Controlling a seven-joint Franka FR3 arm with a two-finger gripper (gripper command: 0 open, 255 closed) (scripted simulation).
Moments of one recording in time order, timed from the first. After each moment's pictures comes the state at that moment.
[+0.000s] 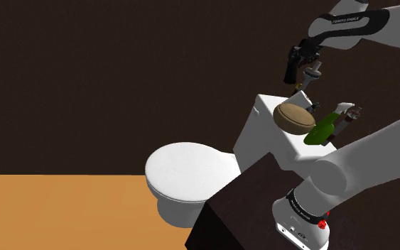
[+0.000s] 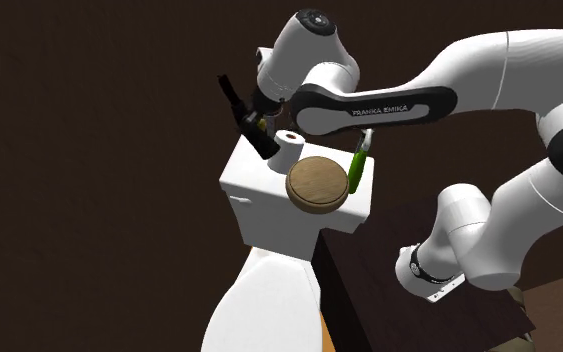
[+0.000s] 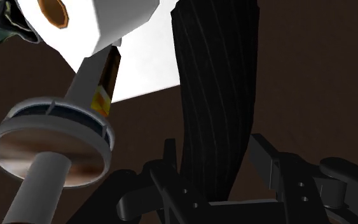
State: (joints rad) arm -0.33 -0.23 -0.43 -2.11 -0.12 2.39 0.11
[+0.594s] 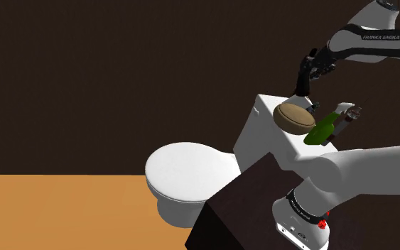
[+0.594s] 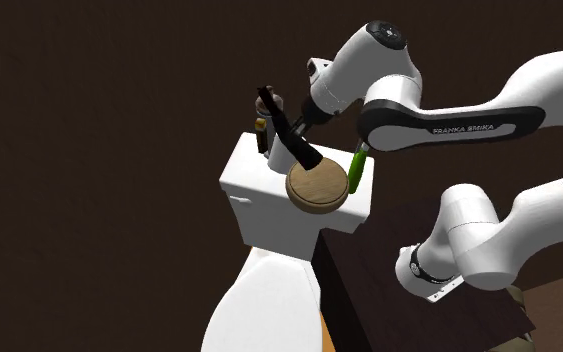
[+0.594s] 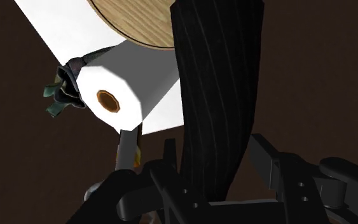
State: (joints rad) arm -0.42 -0.61 -0.35 -2.43 -0.26 2.34 0.18
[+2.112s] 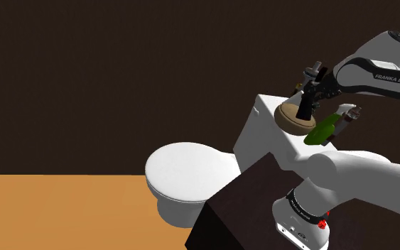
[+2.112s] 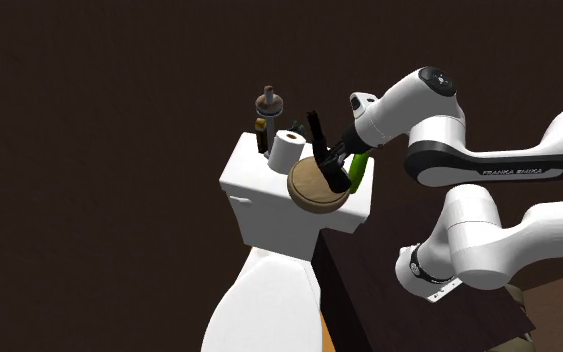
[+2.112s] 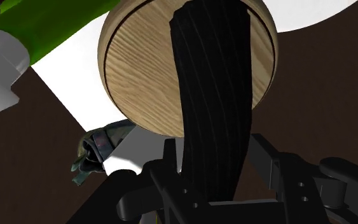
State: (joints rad) arm -0.54 -0.97 -0.33 -2.81 -0.35 2.34 0.19
